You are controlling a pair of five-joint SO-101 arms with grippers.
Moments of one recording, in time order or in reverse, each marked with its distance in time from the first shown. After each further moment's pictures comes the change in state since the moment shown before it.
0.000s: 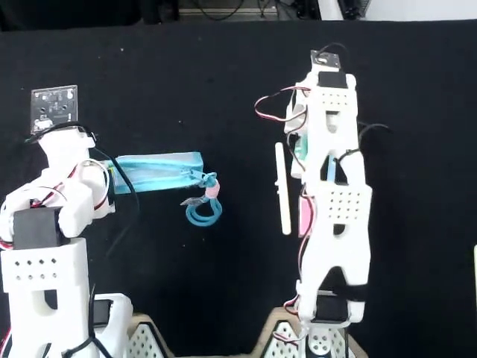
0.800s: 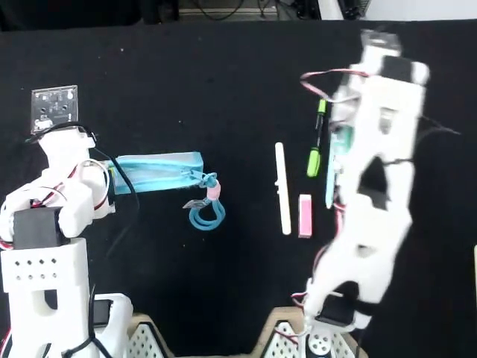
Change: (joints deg) left arm 0.0 0.0 0.1 0.0 0.1; right arm 12.5 -20.7 6.9 10.4 11.1
